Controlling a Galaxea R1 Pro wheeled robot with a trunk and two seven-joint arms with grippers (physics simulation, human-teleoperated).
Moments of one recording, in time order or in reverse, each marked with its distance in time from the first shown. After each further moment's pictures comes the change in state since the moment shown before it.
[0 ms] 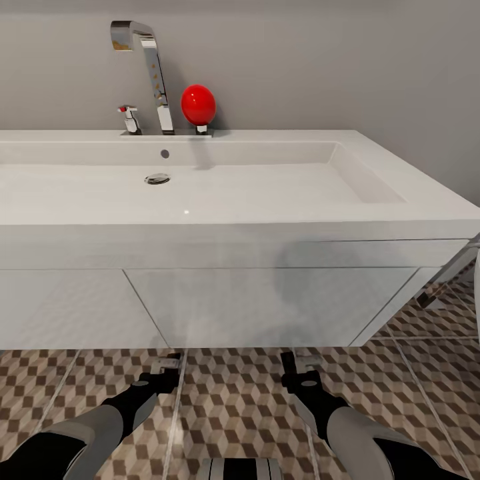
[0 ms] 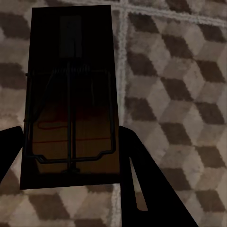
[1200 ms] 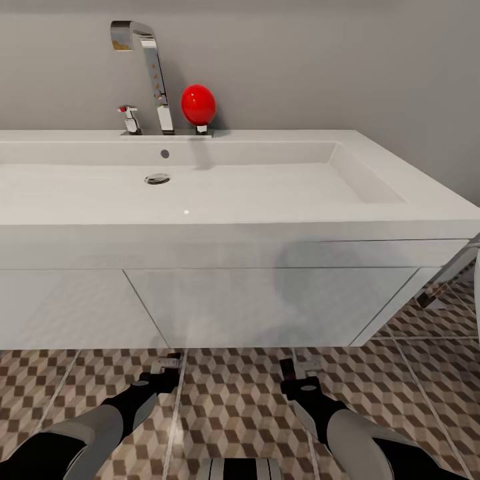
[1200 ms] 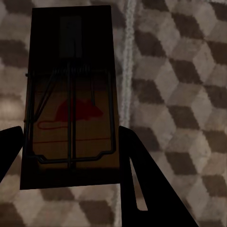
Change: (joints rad) left arm 0.000 0.000 0.000 -0.003 0.000 0.000 -0.002; right arm 0.000 0.000 -0.001 0.039 -0.004 0.009 0.002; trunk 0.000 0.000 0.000
